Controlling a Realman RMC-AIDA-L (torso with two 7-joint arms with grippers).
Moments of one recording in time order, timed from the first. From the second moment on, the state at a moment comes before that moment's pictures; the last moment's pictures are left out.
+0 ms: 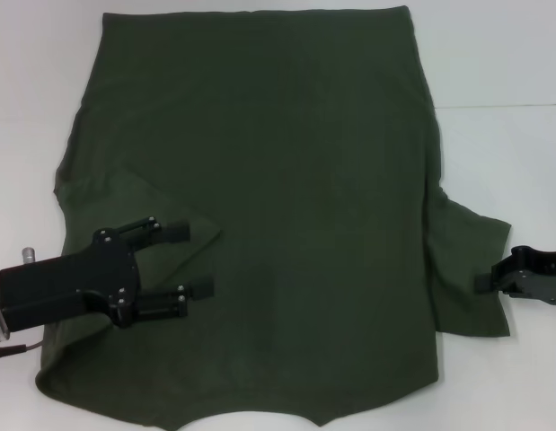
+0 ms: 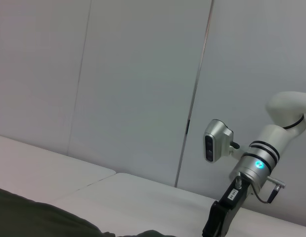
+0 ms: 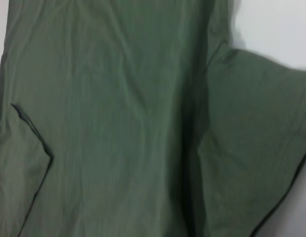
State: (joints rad) left arm -0.50 -2.01 0.65 0.45 1.86 1.71 -1.13; right arm 0.65 1.87 -0.67 -0.43 -2.35 -1.36 2.50
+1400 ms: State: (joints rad) left arm -0.49 -2.01 0.58 0.46 1.85 1.72 -1.17; right arm 0.84 1.82 -0.63 -0.65 -2.34 -1.51 2.39
